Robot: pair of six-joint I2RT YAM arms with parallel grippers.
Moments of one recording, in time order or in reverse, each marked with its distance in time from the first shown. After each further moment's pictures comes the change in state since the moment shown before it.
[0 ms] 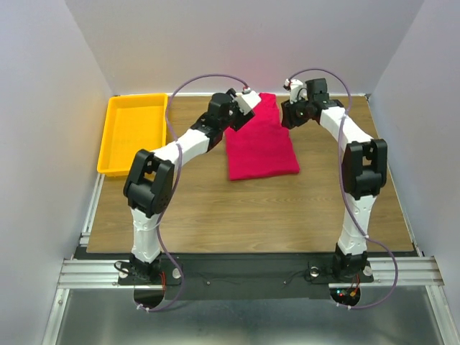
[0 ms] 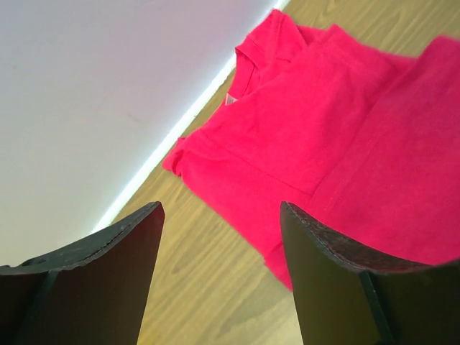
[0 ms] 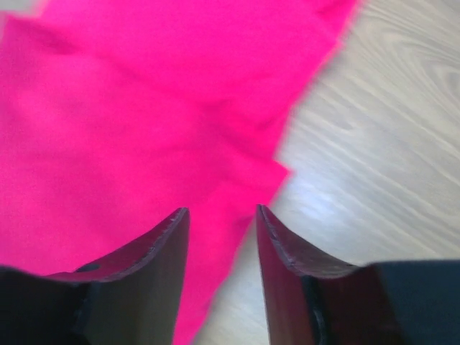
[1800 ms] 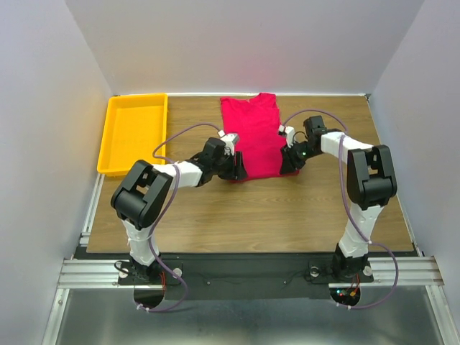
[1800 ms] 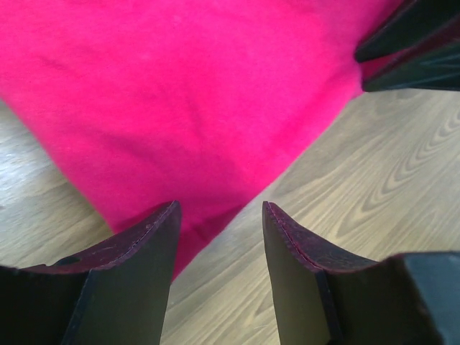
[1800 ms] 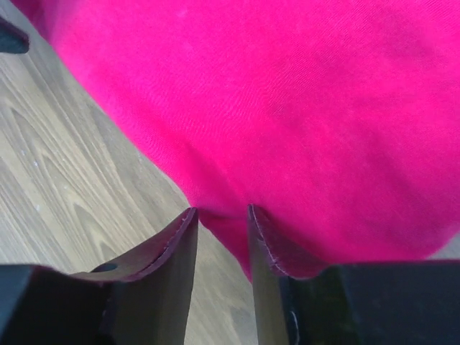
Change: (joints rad) left arm -0.052 -0.186 -0.574 0.004 0.288 -0.985; right arm -0.003 -0.172 -0.524 -0.093 -0.331 -0.240
